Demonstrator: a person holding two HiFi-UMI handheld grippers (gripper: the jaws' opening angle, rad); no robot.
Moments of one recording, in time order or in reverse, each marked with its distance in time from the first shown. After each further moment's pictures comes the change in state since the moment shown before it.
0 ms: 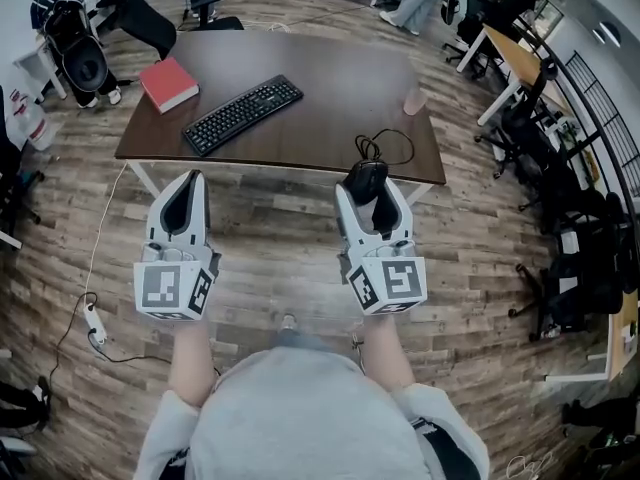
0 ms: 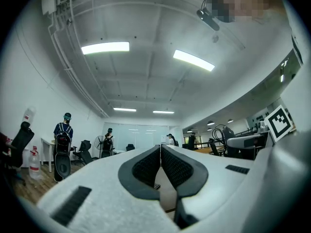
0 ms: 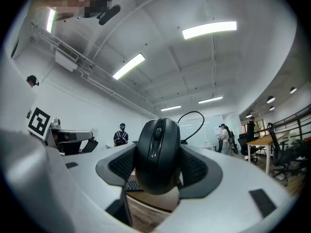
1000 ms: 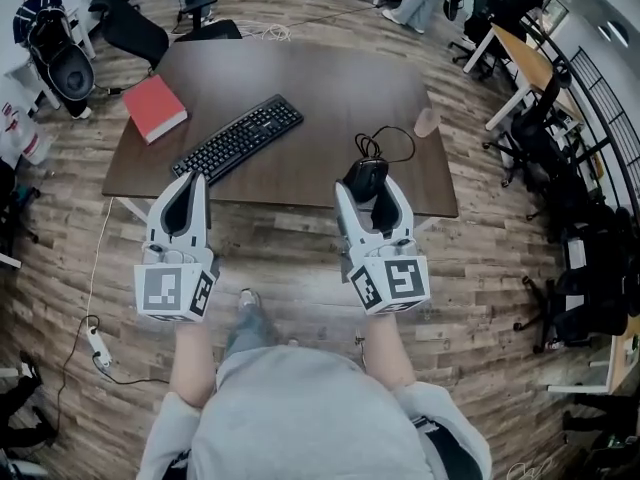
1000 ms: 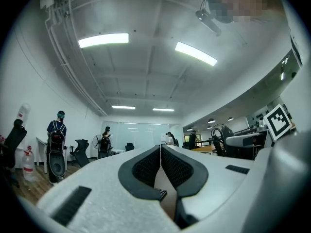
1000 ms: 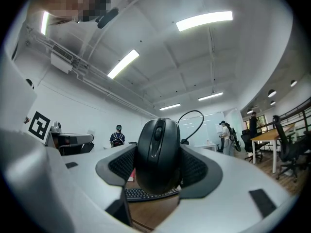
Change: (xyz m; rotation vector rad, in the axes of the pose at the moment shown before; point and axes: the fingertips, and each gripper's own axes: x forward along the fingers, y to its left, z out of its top) left arm 0.145 0.046 -0.040 0.007 0.017 -0.005; right arm 0.143 -0.060 -0.032 0.042 -0.005 0.012
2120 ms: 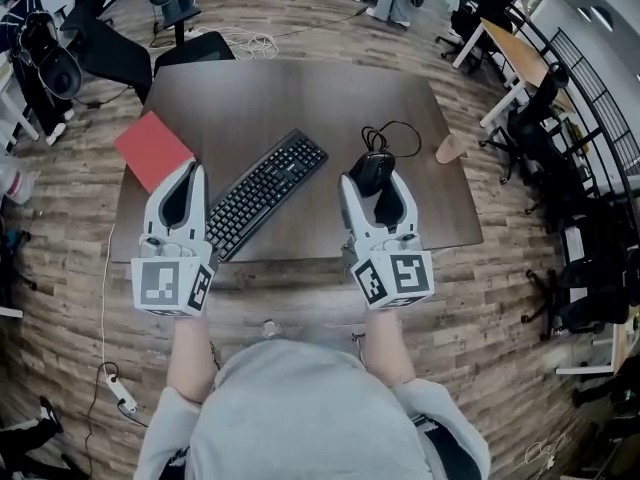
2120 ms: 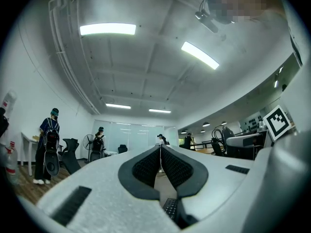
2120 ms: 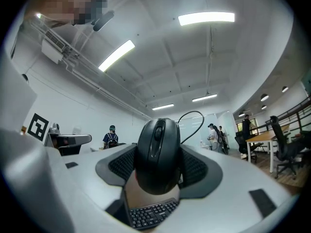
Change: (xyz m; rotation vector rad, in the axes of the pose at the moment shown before) left arm 0.141 0.169 -0.029 -0.021 -0.036 -0.108; right arm 0.192 0.031 -0.029 -0.015 -0.018 -0.119
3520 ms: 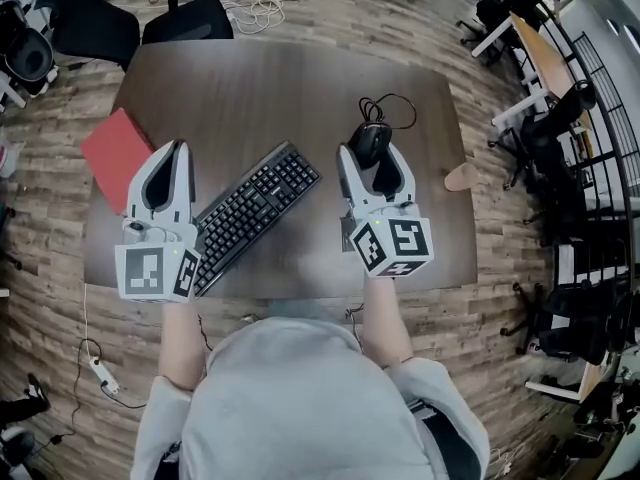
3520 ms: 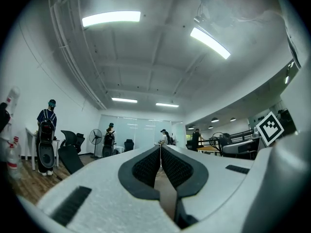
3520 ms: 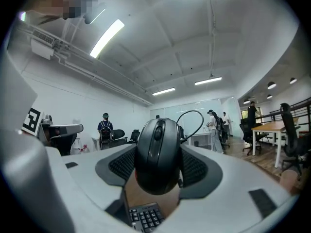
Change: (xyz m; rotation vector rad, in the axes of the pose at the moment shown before) left arm 0.160 0.050 -0.068 -0.025 0.055 0.086; right arm 0.184 -0.105 -0.081 0.017 0.176 0.051
